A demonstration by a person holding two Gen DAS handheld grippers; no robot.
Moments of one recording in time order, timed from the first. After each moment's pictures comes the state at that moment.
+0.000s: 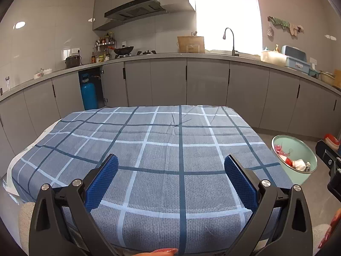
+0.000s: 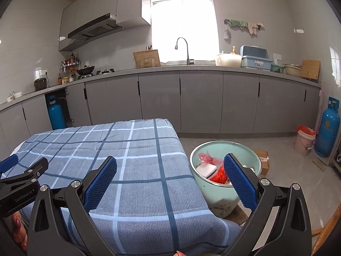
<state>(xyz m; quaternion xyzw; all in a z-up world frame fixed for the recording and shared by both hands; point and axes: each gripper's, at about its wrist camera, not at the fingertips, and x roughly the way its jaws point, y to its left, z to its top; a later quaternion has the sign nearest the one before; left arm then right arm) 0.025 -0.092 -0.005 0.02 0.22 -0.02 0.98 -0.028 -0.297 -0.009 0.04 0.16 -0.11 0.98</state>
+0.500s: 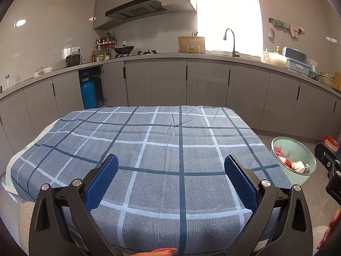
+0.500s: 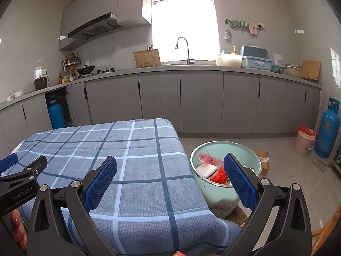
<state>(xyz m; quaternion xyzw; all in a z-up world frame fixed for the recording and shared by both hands) 0.026 -0.088 -0.004 0.01 0.22 -0.02 0.98 -0.026 -0.295 -0.009 0.04 0.17 -0.11 0.98</state>
